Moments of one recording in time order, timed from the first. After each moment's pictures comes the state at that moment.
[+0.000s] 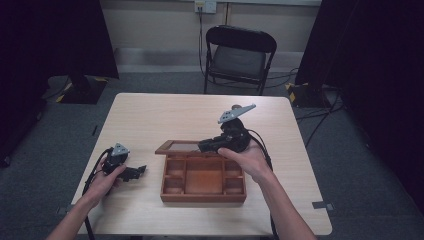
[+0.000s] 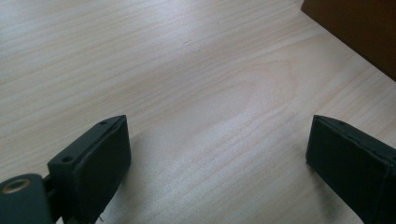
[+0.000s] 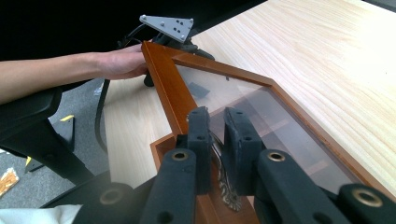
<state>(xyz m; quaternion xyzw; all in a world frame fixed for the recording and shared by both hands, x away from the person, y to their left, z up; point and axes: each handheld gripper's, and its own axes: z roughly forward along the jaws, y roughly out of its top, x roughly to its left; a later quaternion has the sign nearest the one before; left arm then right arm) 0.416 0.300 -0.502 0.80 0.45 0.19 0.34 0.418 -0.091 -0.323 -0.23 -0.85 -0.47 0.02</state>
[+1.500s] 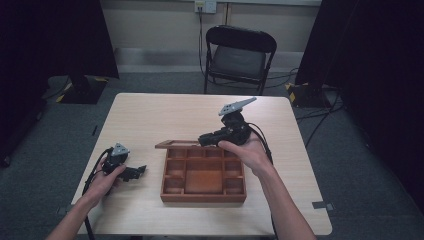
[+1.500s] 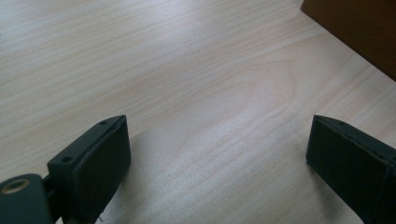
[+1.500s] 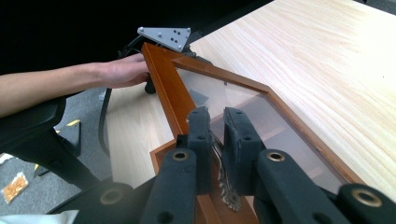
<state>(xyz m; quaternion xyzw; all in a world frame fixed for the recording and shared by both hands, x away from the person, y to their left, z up) 0.416 0.300 -0.503 0.80 0.45 0.19 0.35 0.432 -0.092 -0.314 -0.24 -0.85 -0.47 0.04</state>
